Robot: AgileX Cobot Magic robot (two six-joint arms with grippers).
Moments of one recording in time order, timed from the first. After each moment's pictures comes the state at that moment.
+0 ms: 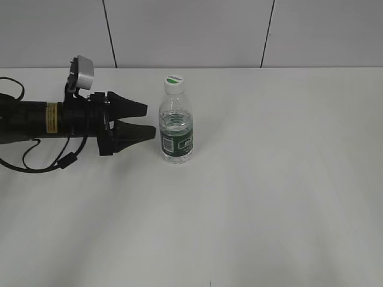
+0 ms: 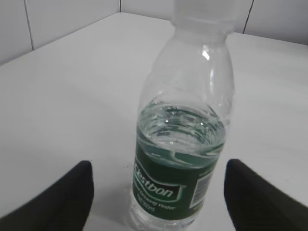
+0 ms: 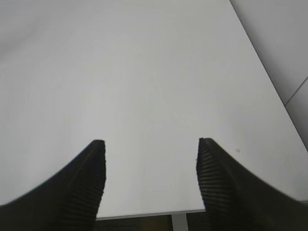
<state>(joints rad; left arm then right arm) -0.07 2.21 -1.09 1.43 -1.18 -0.67 0.06 -0.01 -0.51 -0.09 1.09 -0.08</state>
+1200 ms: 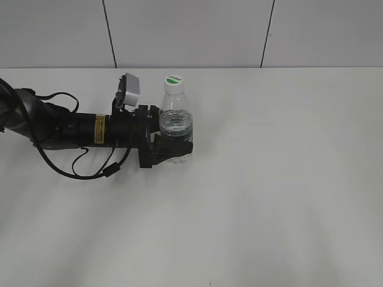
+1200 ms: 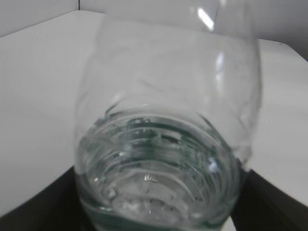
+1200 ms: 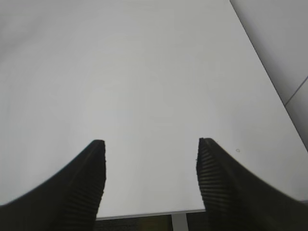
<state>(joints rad) -0.21 2.40 -1.29 1.40 -1.21 -0.68 0.06 -0.01 -0.51 -0.09 1.09 -0.08</state>
